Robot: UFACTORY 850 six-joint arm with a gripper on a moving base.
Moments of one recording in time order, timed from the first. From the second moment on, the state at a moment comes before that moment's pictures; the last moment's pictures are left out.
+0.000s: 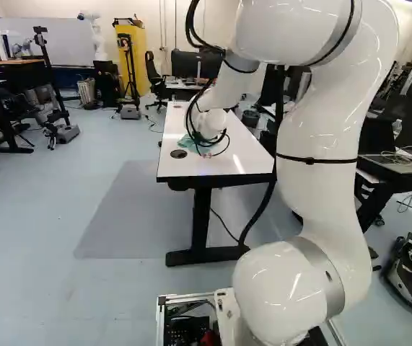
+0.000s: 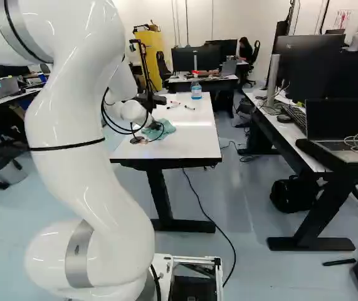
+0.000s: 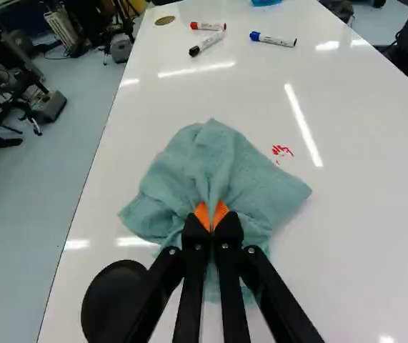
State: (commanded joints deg) arm 8.2 -20.6 -52.1 15.3 21.0 0.0
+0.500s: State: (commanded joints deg) arm 4.1 -19.9 -51.2 15.3 21.0 0.0
